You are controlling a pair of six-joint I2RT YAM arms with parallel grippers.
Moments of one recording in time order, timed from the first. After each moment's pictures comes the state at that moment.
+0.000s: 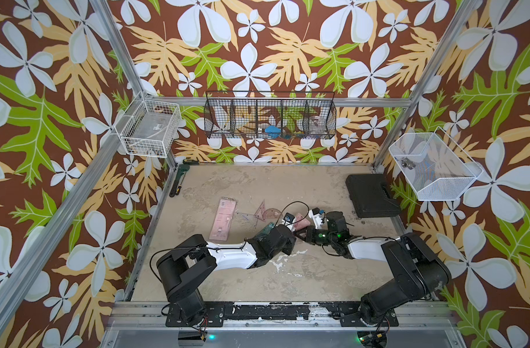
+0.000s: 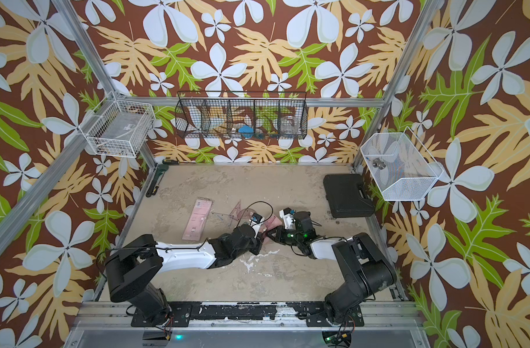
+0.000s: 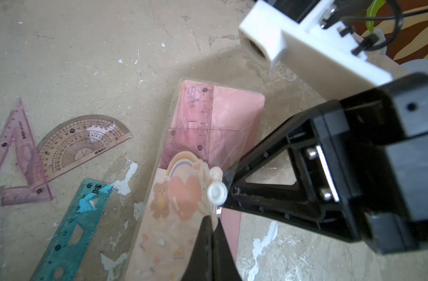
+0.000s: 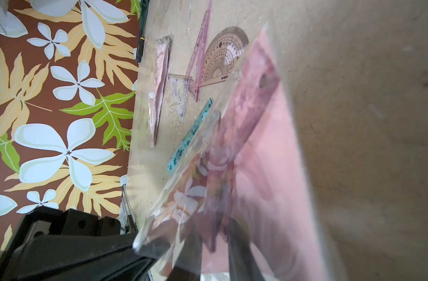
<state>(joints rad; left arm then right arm) -0.99 1.66 0.81 0.23 -0.26 -0.35 0.37 1.58 0.50 0.44 -0.66 0.72</state>
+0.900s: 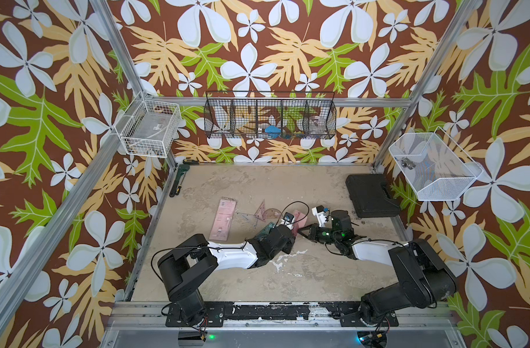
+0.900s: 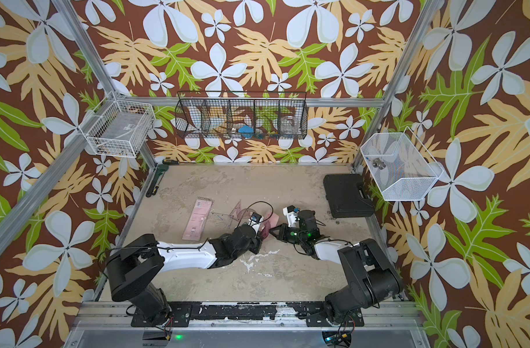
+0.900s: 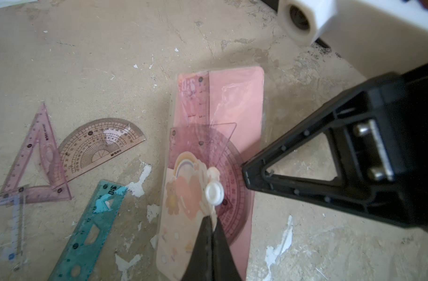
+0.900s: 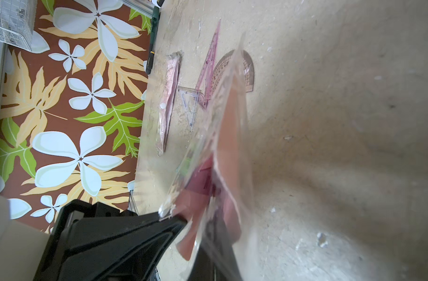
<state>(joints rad) -0.99 1.69 0.82 0.22 -0.32 -0.34 0.33 1.50 0.49 0.39 -0.67 0.72</state>
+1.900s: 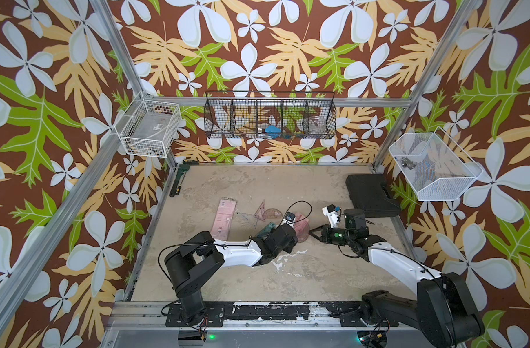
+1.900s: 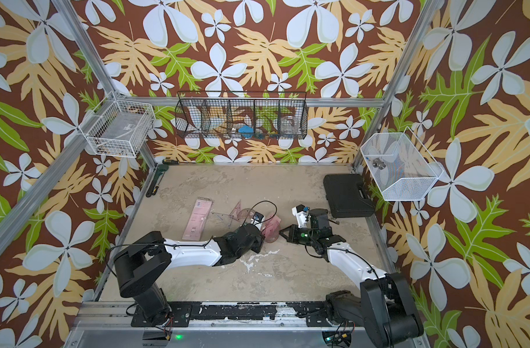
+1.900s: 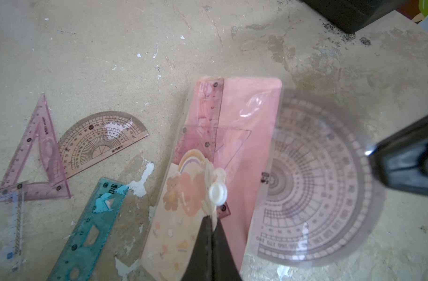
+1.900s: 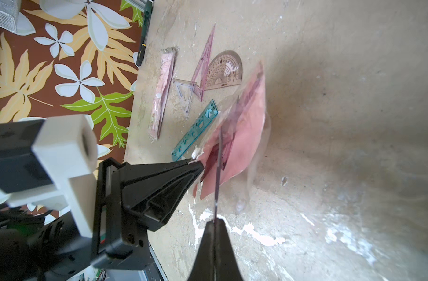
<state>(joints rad) -0.99 1.74 0.87 0.17 -0.35 -0.35 0.21 1.20 0.53 -0.04 -0.70 0.53</state>
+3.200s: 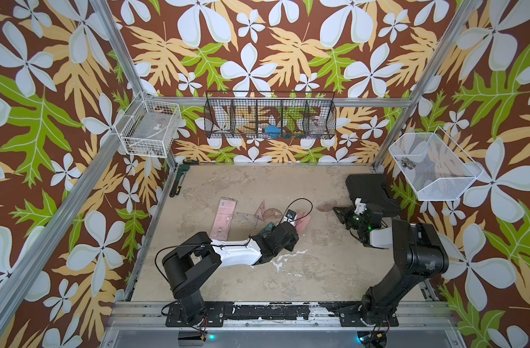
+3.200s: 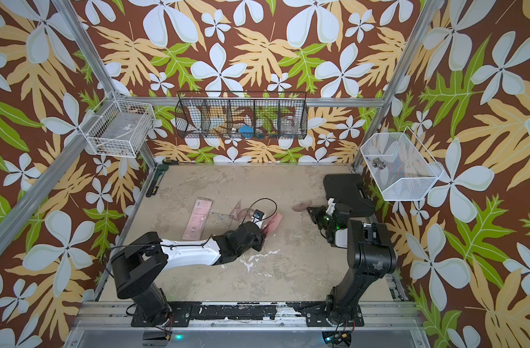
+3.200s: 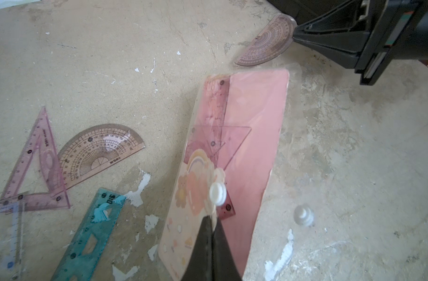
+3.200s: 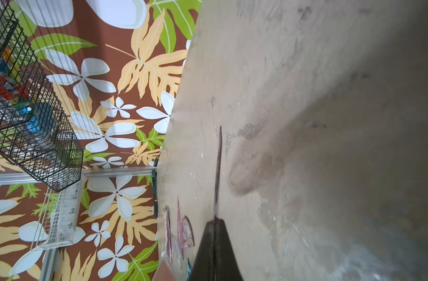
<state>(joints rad) -0.99 1.71 0.89 0.17 -0.33 -0.36 -0.16 1.77 0.57 0.73 -0.64 1.03</state>
